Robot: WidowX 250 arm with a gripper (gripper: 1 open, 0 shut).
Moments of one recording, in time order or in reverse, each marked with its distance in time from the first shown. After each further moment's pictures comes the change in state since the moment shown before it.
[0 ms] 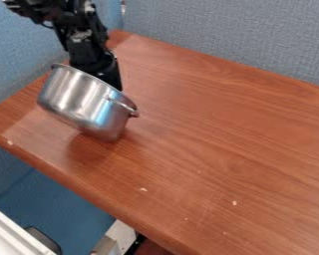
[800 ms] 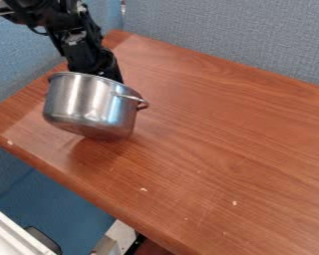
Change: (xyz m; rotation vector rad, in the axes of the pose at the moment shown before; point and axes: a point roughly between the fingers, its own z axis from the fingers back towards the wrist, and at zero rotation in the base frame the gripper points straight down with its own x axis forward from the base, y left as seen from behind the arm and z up) arm -0.003 -0.005 0.003 -0.033 -0.079 0.251
